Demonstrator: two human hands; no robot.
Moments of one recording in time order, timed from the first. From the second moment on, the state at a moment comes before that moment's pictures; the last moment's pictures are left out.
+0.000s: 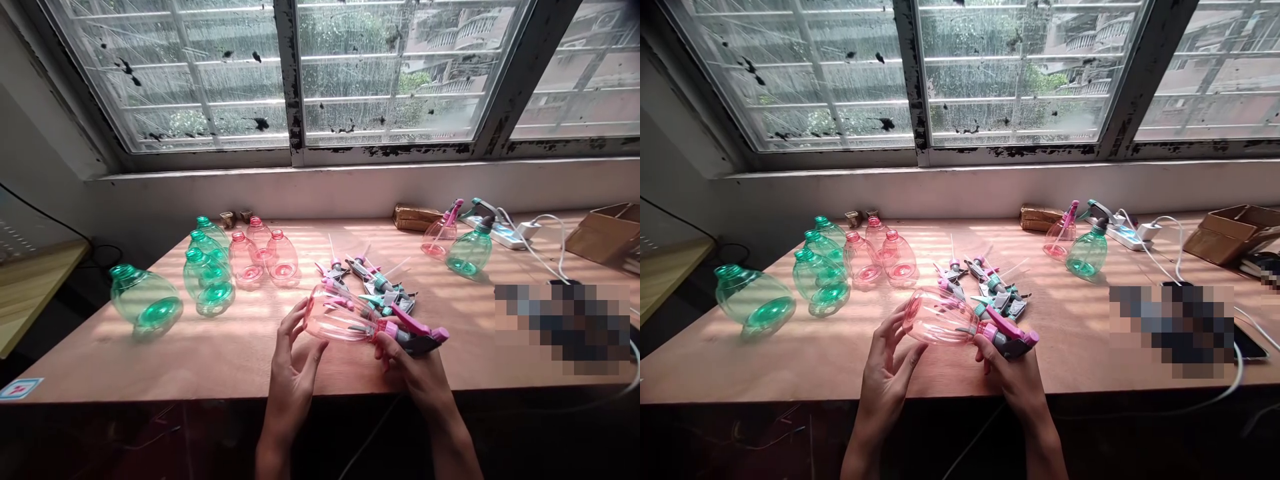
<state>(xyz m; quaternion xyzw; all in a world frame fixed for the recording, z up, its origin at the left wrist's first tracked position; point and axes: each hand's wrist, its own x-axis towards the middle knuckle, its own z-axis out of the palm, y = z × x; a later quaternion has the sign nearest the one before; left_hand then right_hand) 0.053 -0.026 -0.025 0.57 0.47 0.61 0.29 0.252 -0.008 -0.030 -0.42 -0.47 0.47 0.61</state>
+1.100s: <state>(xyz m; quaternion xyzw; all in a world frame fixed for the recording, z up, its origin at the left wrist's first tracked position) 0.046 -0.029 -0.023 0.57 0.44 0.59 0.38 0.263 -0.012 -0.039 -0.37 -0.55 0.43 0.62</state>
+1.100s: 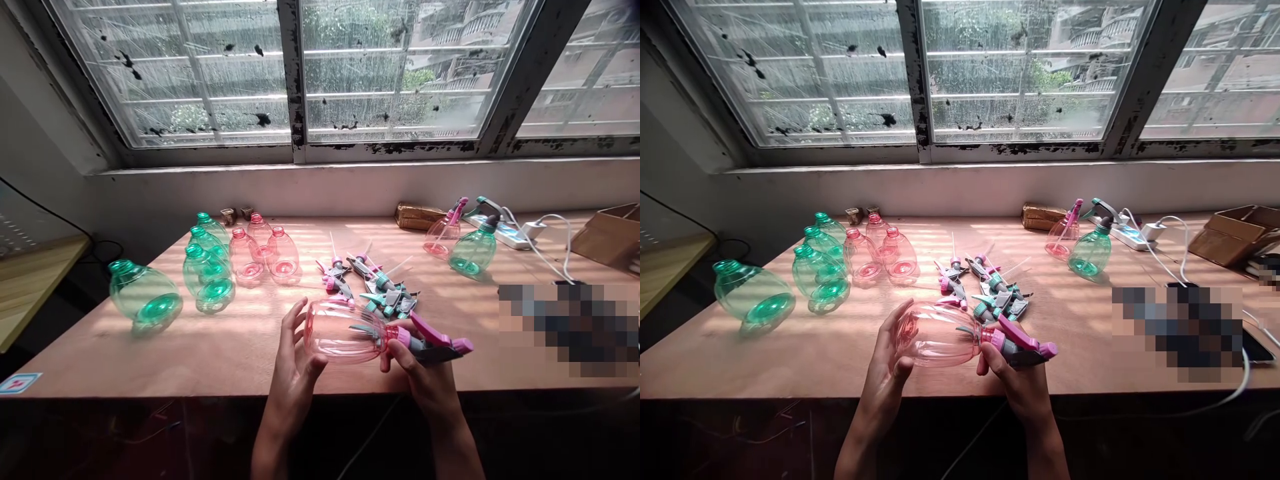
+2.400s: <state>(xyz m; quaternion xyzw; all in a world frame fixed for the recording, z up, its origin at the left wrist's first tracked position) 0.047 -0.028 -0.024 0.57 0.47 0.54 0.40 0.254 -0.012 -0.031 -0.39 -0.50 0.45 0.63</state>
